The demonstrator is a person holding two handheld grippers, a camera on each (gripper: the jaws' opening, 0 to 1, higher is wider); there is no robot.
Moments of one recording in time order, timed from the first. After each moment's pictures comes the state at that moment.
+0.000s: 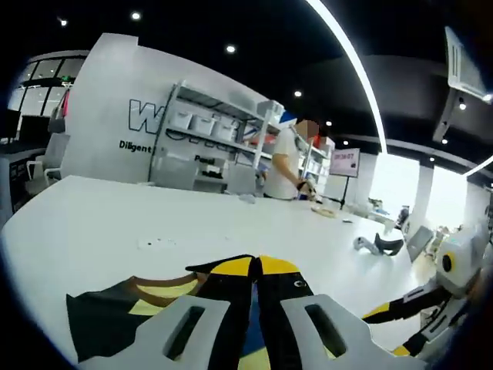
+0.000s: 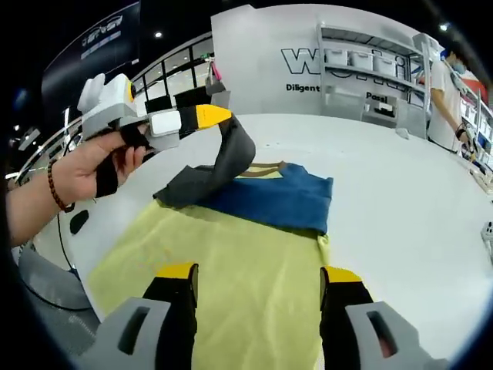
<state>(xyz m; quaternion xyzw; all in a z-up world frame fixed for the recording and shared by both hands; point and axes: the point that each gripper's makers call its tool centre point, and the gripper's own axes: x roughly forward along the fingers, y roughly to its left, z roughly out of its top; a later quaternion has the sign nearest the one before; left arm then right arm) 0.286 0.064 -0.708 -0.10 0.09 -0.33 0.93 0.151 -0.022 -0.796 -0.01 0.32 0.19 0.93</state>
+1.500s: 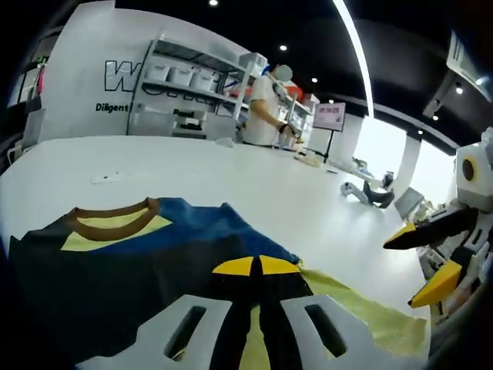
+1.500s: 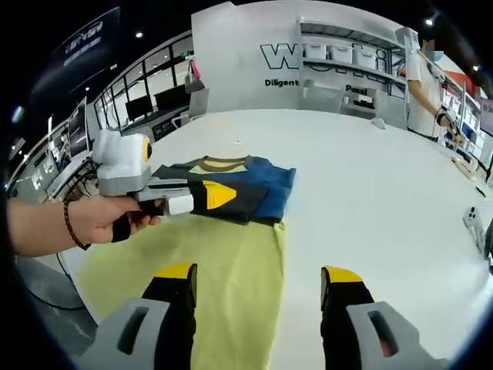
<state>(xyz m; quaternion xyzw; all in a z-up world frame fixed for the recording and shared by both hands) 0.261 0.007 -0.808 -0.06 0.20 -0.38 0.90 0.146 -0.072 -0.792 0.00 0.33 0.14 0.93</state>
